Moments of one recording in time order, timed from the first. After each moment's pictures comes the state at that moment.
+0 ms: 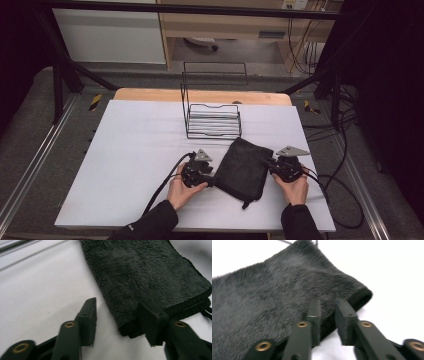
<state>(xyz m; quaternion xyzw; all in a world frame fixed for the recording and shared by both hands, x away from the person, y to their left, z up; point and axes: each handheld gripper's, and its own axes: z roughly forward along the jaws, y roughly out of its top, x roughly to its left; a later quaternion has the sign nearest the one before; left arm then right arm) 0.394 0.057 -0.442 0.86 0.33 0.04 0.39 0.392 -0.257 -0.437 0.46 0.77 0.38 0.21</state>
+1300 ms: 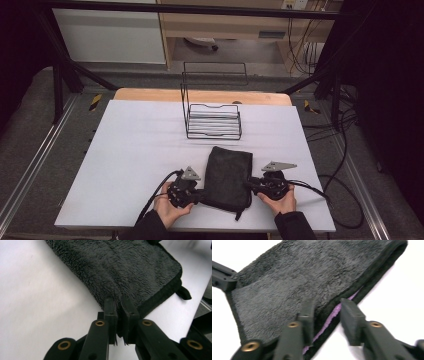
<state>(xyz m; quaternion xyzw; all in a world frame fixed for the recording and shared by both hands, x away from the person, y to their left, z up) 0.332 0.090 -0.432 0.87 0.35 0.02 0.36 0.351 -0.211 -0.448 0.43 0.80 0.40 0.07</state>
